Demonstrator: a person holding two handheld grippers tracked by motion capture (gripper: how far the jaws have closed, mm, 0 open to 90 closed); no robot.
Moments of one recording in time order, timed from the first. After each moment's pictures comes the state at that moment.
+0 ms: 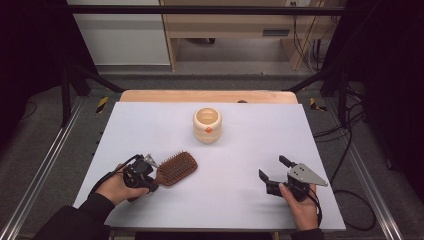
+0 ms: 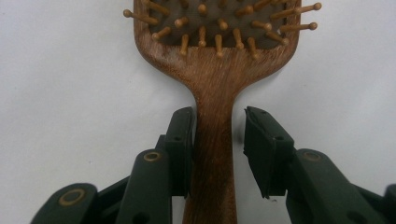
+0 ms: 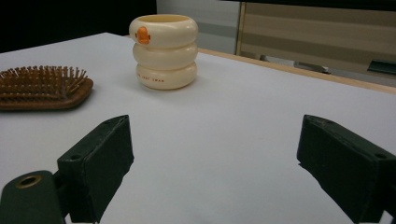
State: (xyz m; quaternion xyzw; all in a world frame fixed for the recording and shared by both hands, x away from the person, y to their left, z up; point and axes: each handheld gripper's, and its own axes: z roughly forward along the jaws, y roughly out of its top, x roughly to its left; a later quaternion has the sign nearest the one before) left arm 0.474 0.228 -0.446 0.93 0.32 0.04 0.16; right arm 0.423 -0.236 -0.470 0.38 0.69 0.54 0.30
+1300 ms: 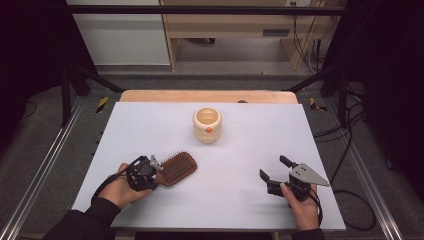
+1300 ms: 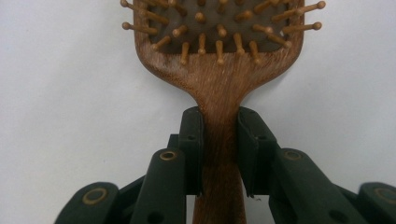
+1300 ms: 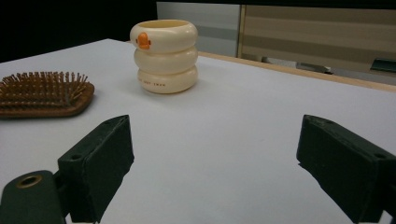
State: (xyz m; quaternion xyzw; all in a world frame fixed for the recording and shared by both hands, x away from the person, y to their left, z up) left arm 0.469 0.216 -0.440 0.94 0.30 0.08 0.12; right arm 0.423 -0.239 -0.469 0.38 0.68 0.55 0.30
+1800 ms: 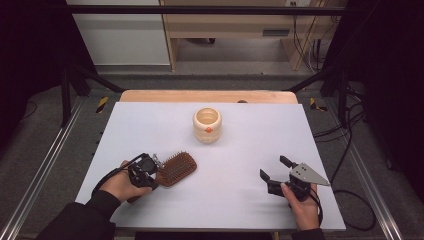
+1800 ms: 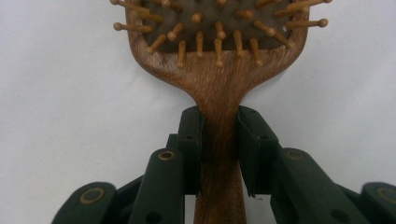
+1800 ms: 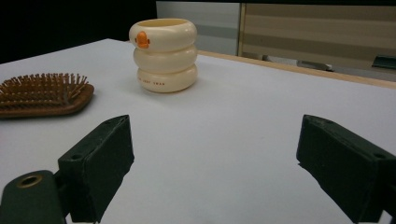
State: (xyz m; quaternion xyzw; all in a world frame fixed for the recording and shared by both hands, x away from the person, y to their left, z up) left arm 0.481 0.215 -0.443 0.95 0.29 0.04 0.10; right arm 0.424 -0.240 -0.471 0.38 0.68 0.55 0.29
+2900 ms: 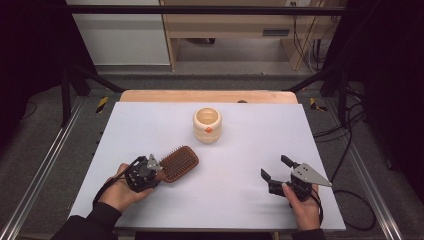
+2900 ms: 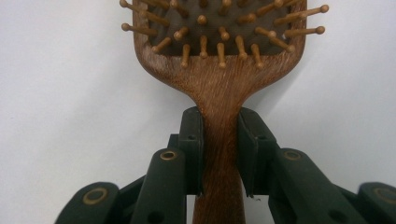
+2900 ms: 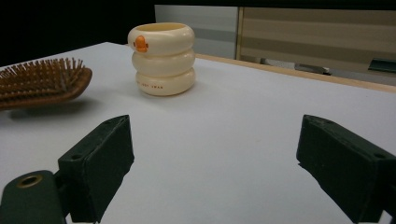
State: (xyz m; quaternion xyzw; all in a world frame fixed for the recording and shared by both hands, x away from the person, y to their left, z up) left arm 0.458 0.216 -0.439 0.92 0.30 0.14 0.19; right arm 0.422 -0.242 -0.469 0.39 0.68 0.55 0.30
